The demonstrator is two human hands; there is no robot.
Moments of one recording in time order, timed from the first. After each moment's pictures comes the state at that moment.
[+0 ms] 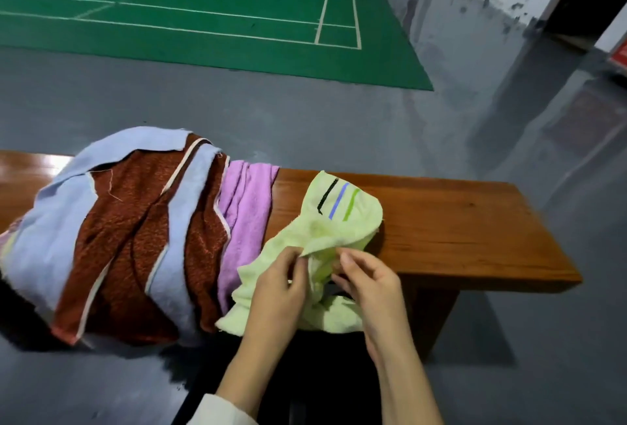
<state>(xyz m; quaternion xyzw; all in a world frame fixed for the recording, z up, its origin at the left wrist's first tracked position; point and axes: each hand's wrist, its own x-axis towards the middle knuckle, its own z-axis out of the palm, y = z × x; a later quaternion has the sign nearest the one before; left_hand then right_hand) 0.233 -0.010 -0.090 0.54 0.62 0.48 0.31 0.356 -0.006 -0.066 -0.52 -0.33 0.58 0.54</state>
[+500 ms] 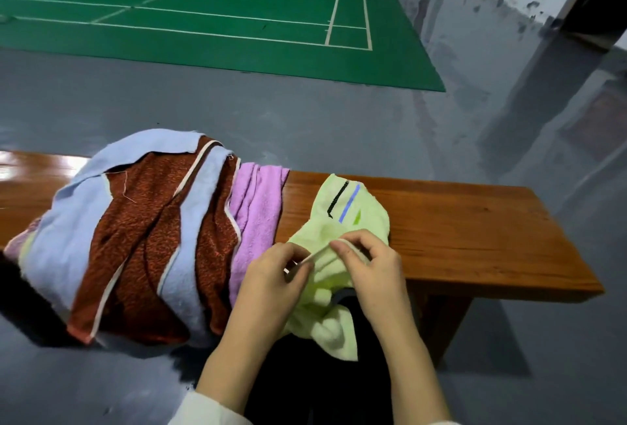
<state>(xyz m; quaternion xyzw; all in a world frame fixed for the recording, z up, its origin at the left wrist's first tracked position) 0.202 -0.006 -0.074 0.63 0.62 0.42 0.21 0.350 0.017 -0.055 -0.54 -0.57 0.38 0.48</state>
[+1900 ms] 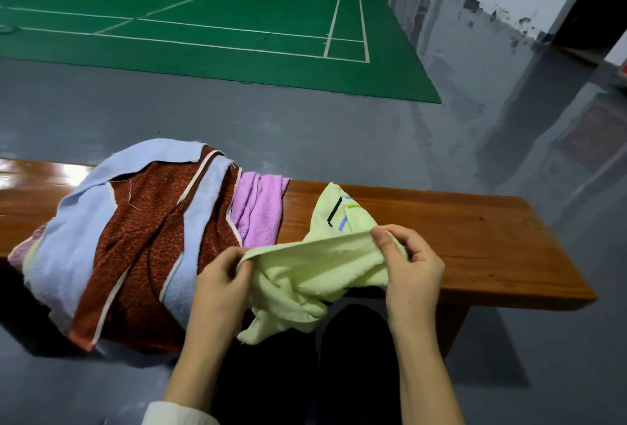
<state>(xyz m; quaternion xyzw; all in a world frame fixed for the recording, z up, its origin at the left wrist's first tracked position) 0.161 -0.012 -0.075 0.48 0.65 0.52 0.28 0.363 0.012 -0.032 -0.52 -0.42 0.37 0.65</state>
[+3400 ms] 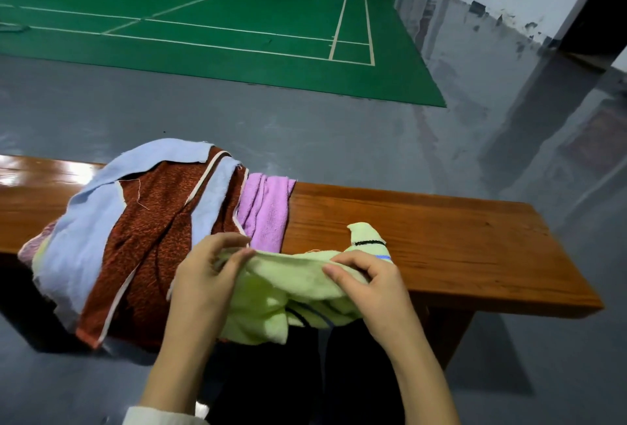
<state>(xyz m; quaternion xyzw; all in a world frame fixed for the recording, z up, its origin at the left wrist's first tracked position) 0.141 -0.022 -0.040 0.50 0.66 0.52 0.22 0.345 -0.001 -0.032 -0.51 -0.60 0.45 0.42</state>
